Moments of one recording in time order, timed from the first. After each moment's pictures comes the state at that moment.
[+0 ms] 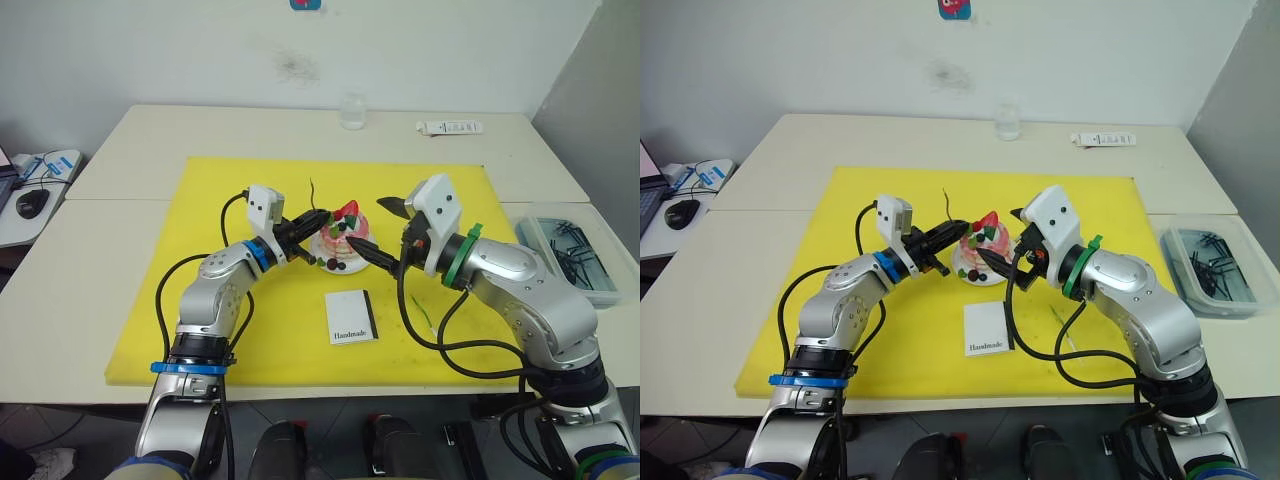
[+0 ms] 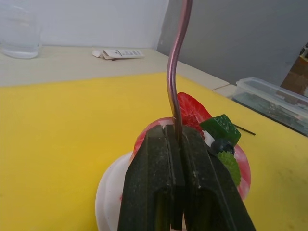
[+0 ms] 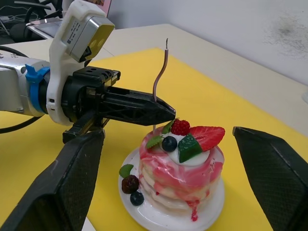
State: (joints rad) left arm -0.56 0.28 0.04 0.19 -0.41 0.34 -0.71; right arm -0.53 -0.45 0.14 -0.50 0.41 0.80 0.48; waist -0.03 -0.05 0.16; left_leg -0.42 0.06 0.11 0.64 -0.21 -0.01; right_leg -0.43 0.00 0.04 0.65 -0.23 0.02
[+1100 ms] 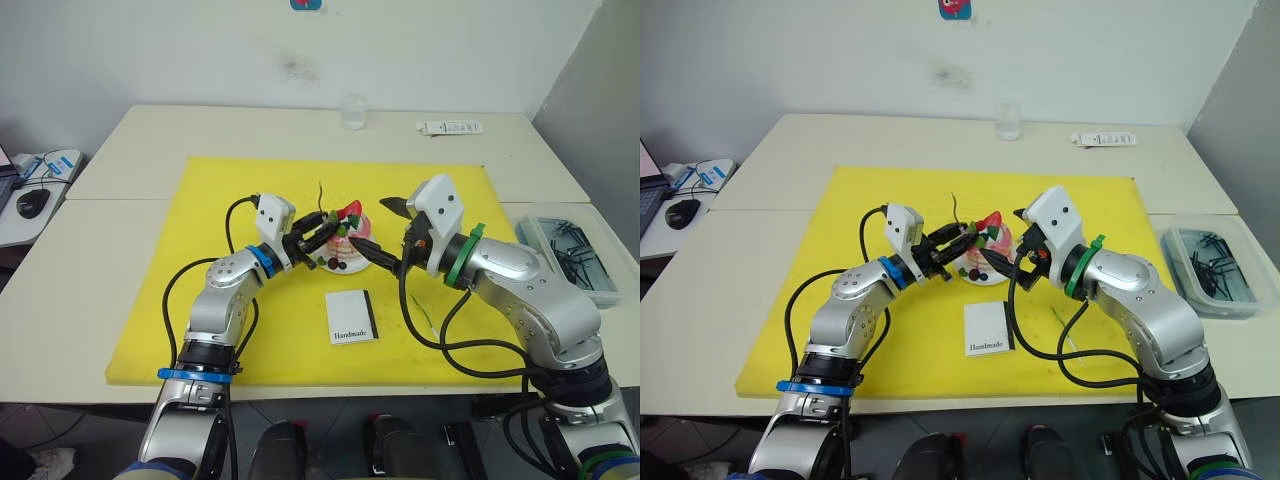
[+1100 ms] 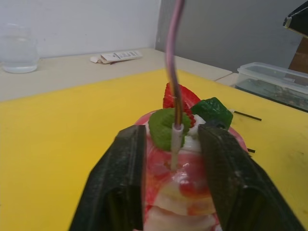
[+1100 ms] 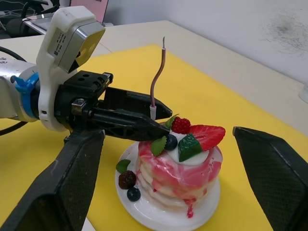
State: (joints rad) left arm -0.53 0.26 0.00 0.20 -0.32 0.21 -0.73; right arm -0.53 -0.47 0.14 -0.50 0.40 0.80 0.48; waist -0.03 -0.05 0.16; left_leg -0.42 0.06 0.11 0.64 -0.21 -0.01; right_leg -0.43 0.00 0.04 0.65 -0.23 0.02
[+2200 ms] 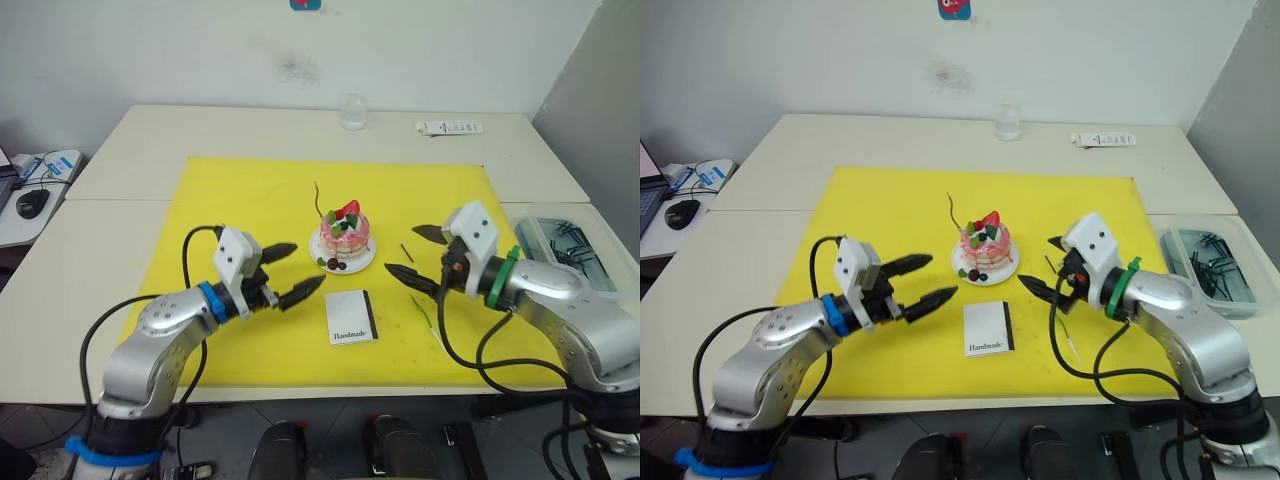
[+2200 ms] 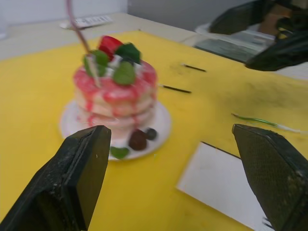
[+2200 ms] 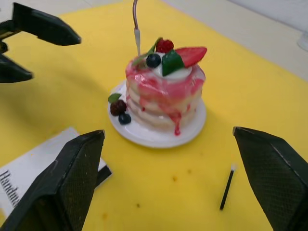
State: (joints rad) left arm -0.11 0.54 0.06 -0.46 -0.53 0.55 -0.77; right arm -0.31 -0.66 0.02 -0.55 0.46 0.81 0.61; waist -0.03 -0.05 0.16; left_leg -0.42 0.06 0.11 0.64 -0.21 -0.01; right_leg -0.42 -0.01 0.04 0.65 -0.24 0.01
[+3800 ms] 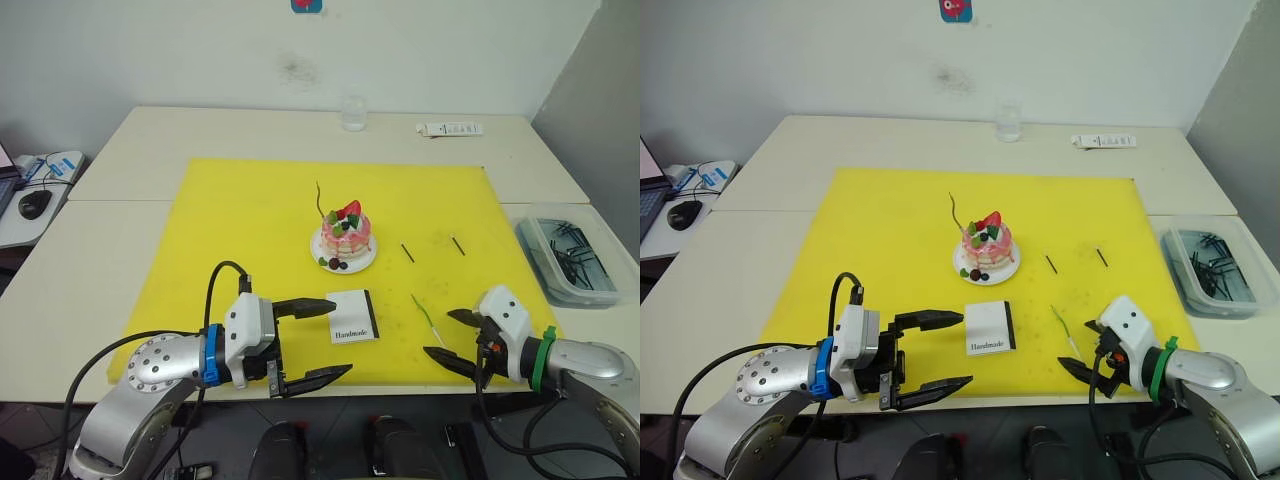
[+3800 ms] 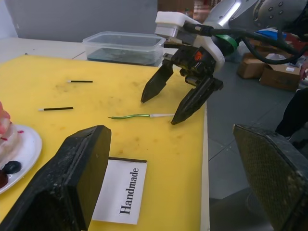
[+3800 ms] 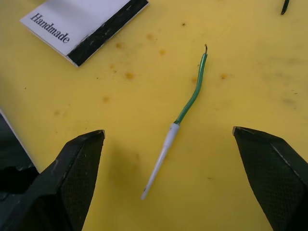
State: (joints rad) left arm 0.06 0.64 -0.04 -0.63 -0.55 0.33 -0.97; right arm 0.11 -0.80 -0.06 -0.65 0.48 0.84 0.67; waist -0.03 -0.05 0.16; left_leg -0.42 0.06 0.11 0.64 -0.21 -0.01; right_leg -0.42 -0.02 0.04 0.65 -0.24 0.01
